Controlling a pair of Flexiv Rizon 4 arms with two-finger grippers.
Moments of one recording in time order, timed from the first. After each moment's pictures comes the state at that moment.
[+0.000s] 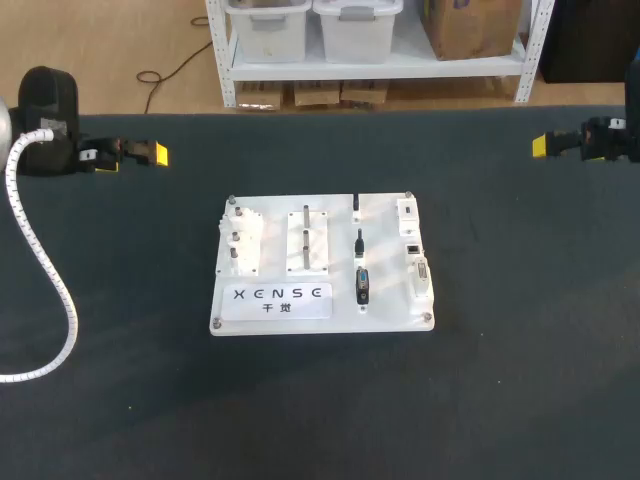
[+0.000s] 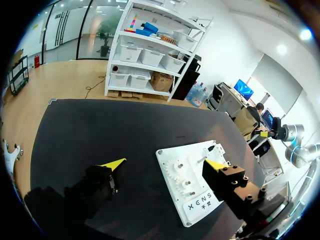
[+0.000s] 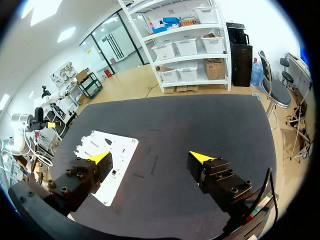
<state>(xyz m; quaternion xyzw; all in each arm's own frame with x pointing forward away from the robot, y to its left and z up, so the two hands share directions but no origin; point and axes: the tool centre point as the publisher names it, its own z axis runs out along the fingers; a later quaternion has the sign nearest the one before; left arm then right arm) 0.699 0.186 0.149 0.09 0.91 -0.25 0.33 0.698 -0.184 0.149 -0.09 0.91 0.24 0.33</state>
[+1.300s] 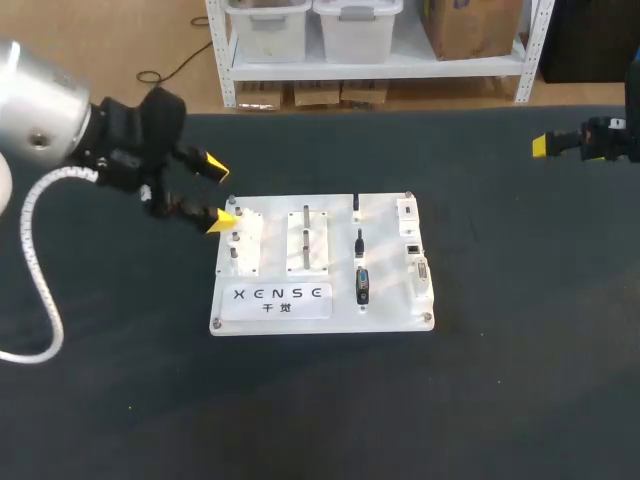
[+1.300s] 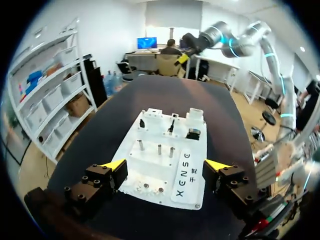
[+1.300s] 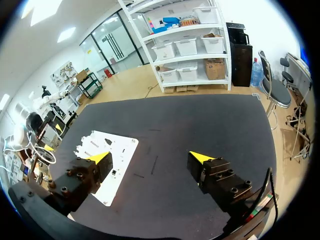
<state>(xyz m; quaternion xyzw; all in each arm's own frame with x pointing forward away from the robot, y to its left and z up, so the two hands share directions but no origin) 0.641 0.081 0.132 0.58 0.72 -0.25 0.29 0.698 -0.184 0.149 -0.09 0.91 0.24 0.33</state>
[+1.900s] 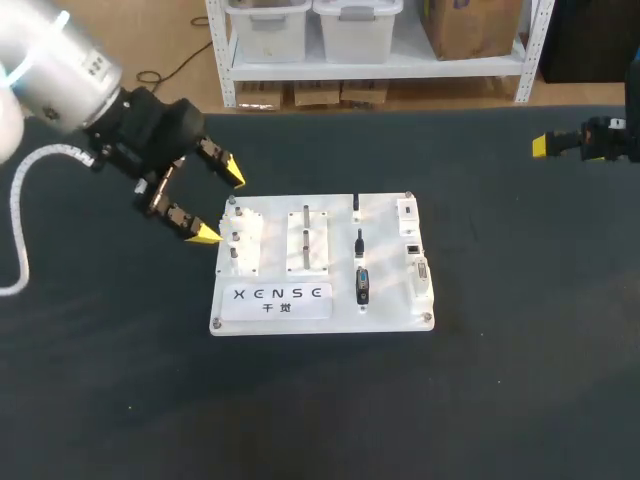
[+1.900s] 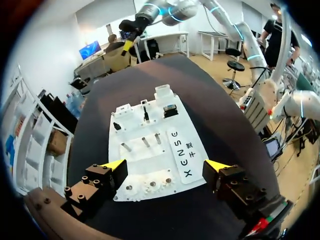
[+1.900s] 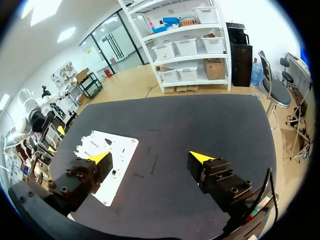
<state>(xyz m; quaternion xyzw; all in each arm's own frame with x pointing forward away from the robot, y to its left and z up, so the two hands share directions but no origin) 0.641 0.085 0.113 0.76 0.57 -0.21 0.22 0.698 -0.184 0.149 -0.09 0.91 0.24 0.33</state>
